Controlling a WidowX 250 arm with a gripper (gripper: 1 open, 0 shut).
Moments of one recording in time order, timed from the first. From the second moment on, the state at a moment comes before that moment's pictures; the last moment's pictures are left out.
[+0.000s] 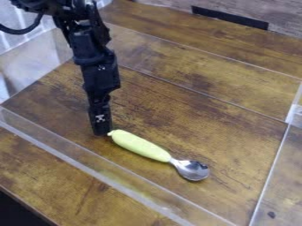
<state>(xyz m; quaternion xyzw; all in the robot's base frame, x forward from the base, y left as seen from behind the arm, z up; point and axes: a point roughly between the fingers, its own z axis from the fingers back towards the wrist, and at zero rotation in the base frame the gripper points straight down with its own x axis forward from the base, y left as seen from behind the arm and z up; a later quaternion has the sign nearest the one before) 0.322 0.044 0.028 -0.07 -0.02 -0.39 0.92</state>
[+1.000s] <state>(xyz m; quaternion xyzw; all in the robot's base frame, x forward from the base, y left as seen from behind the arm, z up) 0.315 0.016 0.028 -0.08 -0.03 -0.45 0.89</state>
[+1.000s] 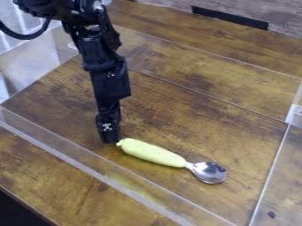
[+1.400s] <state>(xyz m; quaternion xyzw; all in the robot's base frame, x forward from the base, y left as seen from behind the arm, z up) 0.309 -0.009 0.028 -0.08 -0.03 -0.51 0.86</state>
